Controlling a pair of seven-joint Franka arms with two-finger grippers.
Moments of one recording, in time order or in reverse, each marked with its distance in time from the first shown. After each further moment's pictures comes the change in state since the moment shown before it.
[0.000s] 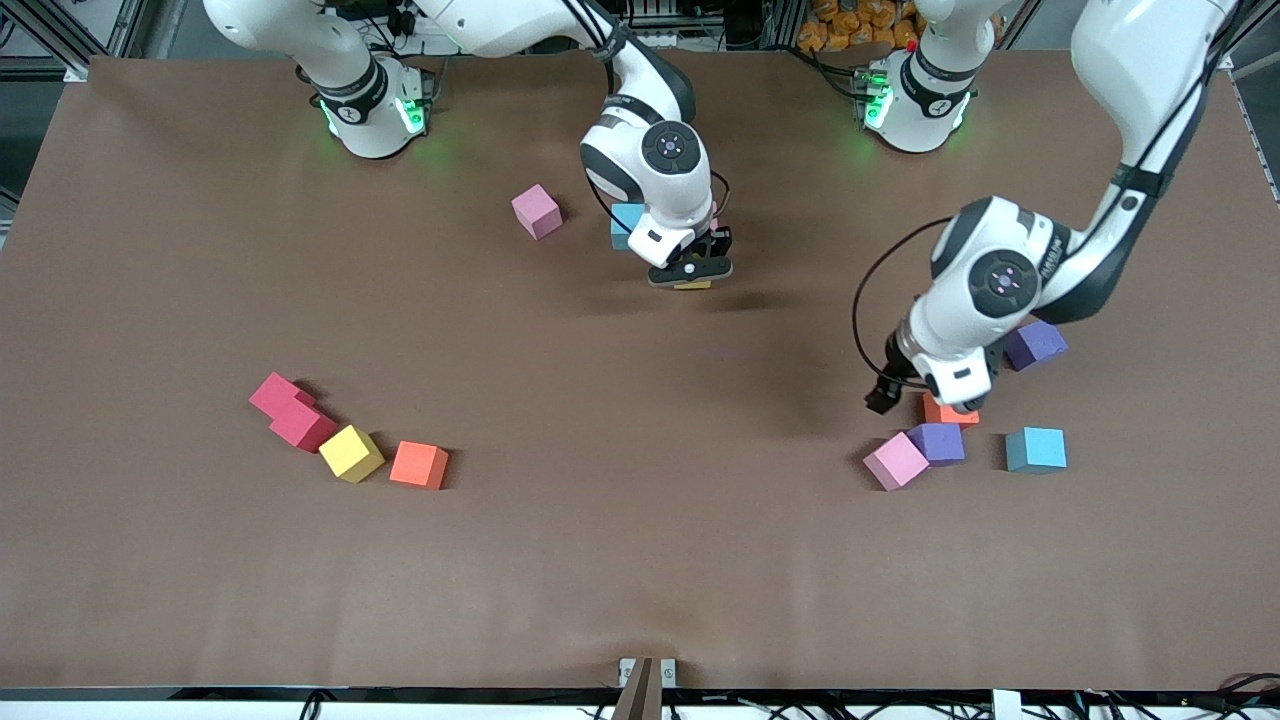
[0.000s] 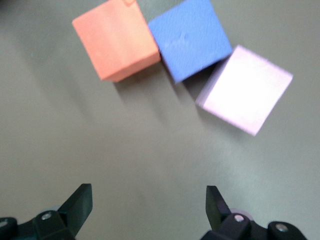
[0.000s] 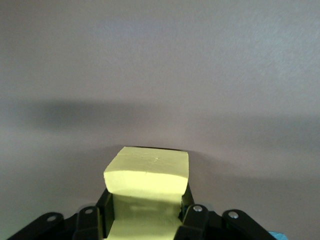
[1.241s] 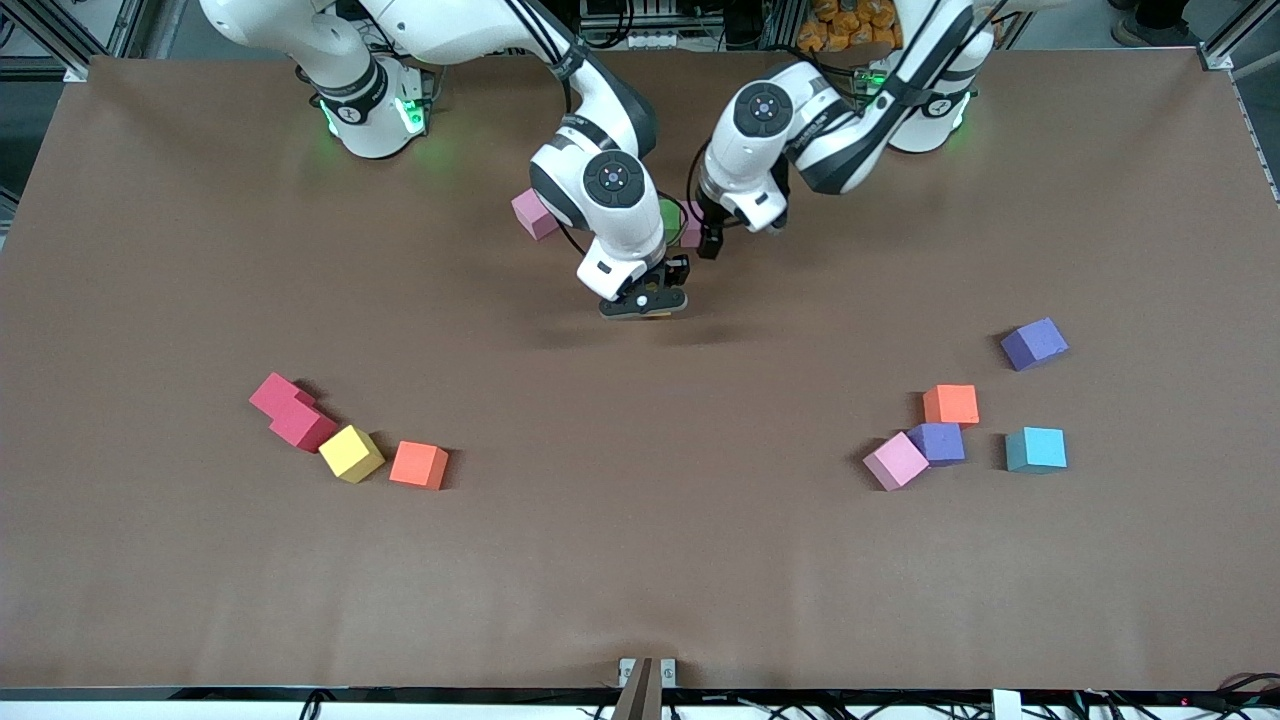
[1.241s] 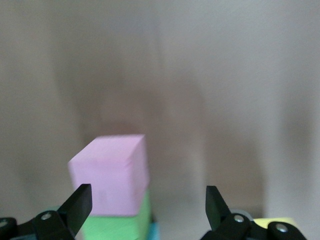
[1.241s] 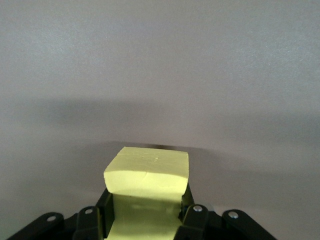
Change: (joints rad) left arm -0.436 -0.191 -0.117 -0.351 -0.284 0.231 -0.730; right arm -0.139 -0.103 0.000 -0.094 -0.001 -0.024 -0.133
